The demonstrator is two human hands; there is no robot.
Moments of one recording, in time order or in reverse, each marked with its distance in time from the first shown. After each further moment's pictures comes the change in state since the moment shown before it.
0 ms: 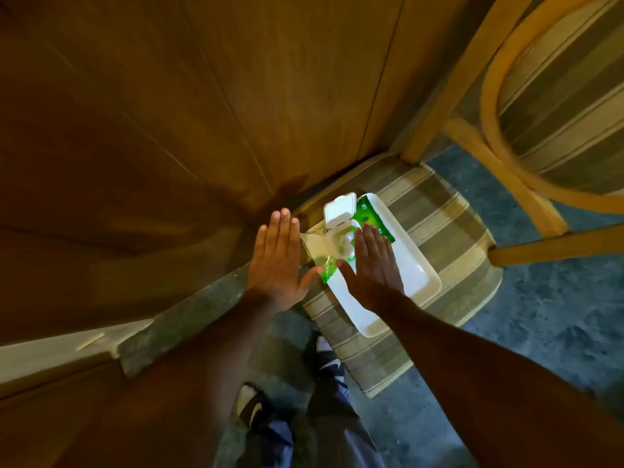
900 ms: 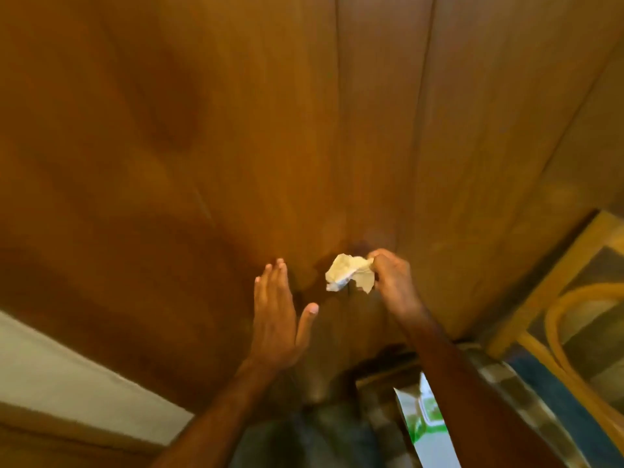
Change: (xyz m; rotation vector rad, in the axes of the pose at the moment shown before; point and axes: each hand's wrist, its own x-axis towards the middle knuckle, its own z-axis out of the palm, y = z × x) left_hand -0.107 -0.132 -0.345 -0.330 0.681 -0.312; right_hand 0.026 -0.307 -0.323 1.187 0.000 -0.241
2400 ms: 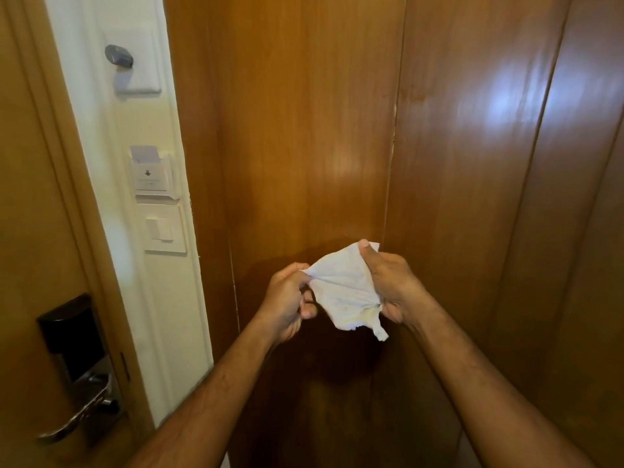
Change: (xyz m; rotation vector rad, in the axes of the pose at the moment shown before) left_hand 0.055 -0.014 -0.320 -1.169 0.256 -0.543; right_hand -0.049 -0.251 0.215 0.117 -0.501 0.033
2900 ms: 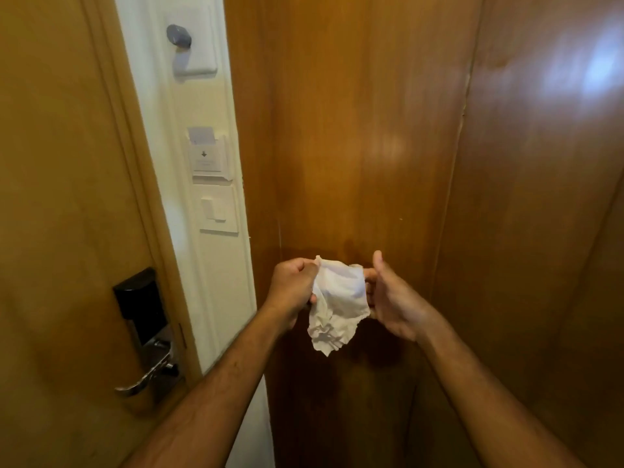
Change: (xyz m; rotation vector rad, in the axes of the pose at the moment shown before) left_hand -0.001 -0.006 -0.072 0.354 0.285 0.030; right_hand 0.011 0.069 0.045 0.075 -0.493 0.027
